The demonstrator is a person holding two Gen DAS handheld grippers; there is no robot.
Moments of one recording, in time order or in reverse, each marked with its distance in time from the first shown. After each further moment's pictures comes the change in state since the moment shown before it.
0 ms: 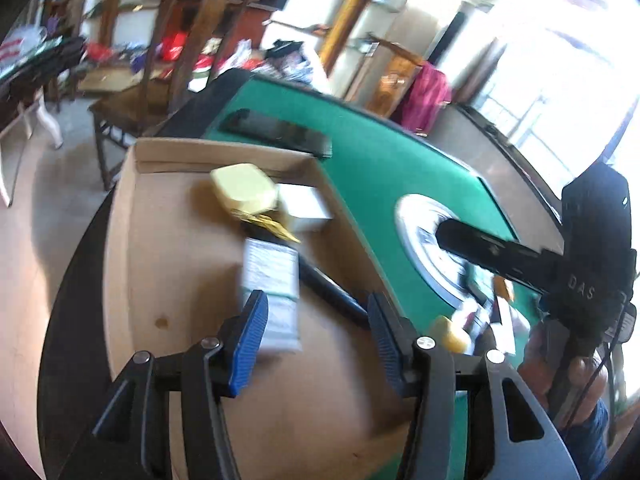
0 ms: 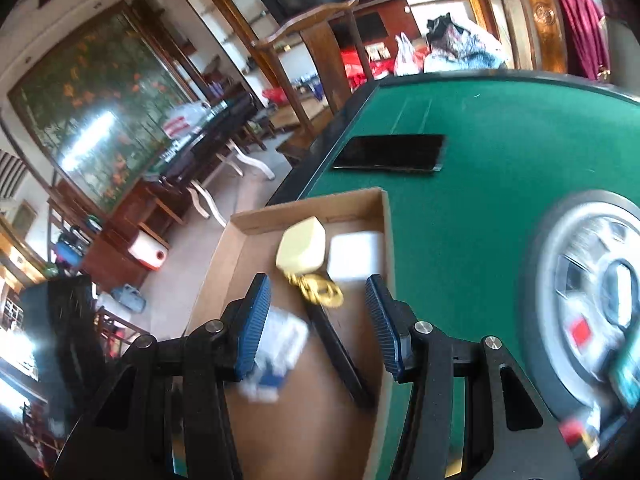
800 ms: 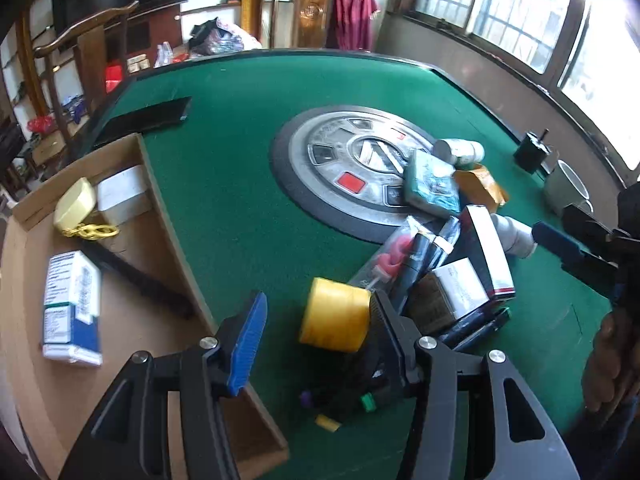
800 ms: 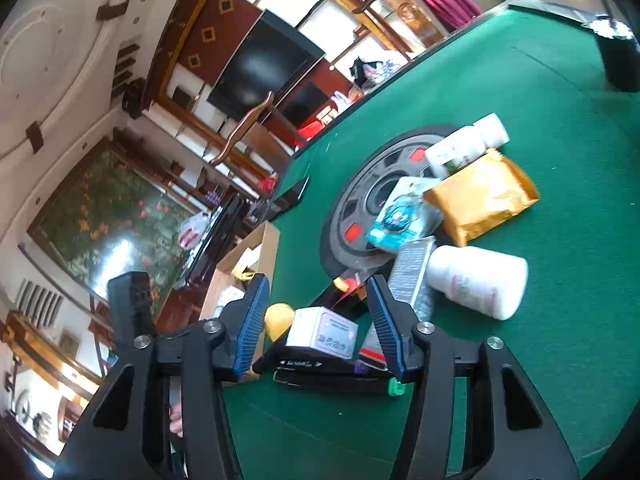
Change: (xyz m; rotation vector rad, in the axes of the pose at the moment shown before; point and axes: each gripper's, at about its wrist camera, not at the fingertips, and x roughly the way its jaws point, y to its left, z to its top) left arm 0.100 -0.138 -0.027 0.329 0.189 0.085; right arm -0.192 -0.177 -0.133 0.372 -0.296 0.100
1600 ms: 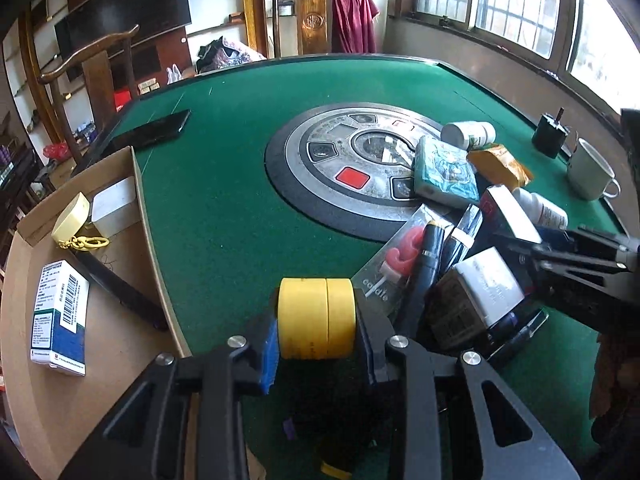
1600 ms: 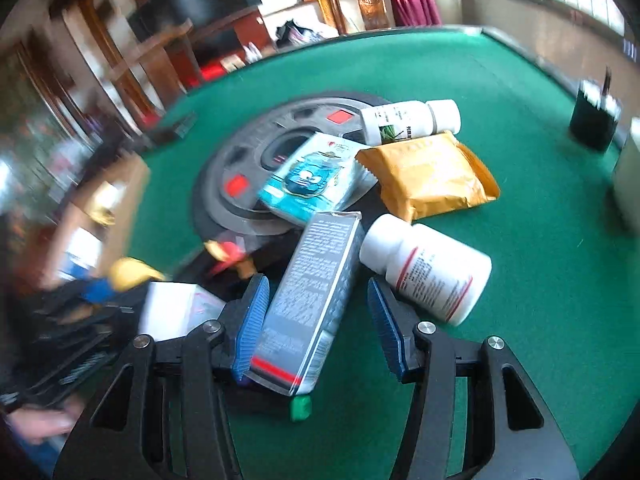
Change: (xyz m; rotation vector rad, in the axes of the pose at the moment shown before) left arm 0.024 -0.020 -0.012 0.058 -0.062 0.116; right arm 0.060 0.004 -0.012 -0.261 0.171 -0.598
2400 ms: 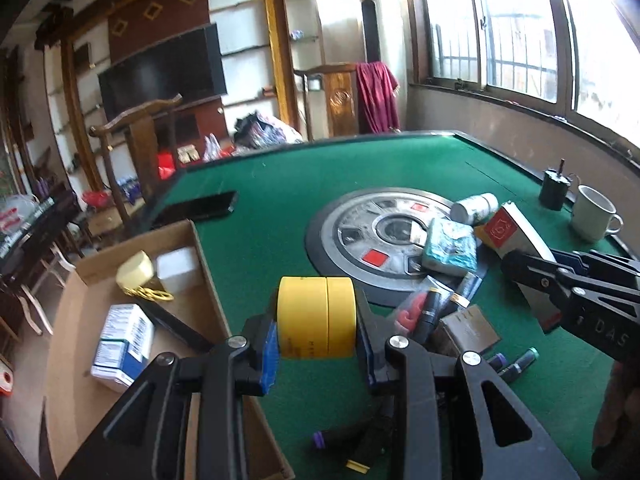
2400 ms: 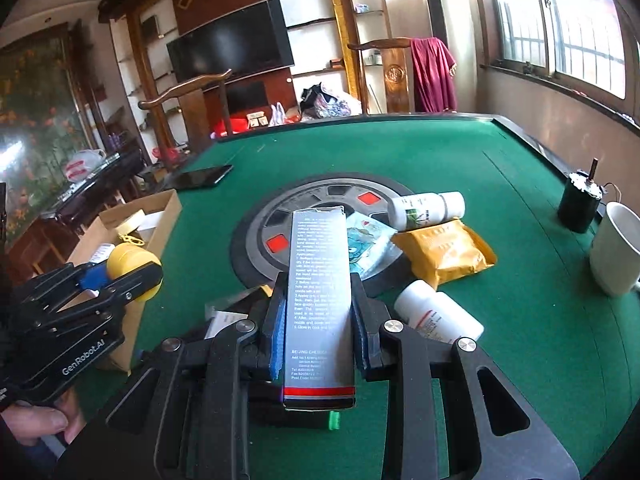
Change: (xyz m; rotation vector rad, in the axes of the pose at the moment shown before) left arm -0.058 -0.003 -0.002 -0.004 -0.305 0.146; right arm -0.051 0.029 -0.008 -0.108 -0.277 0.054
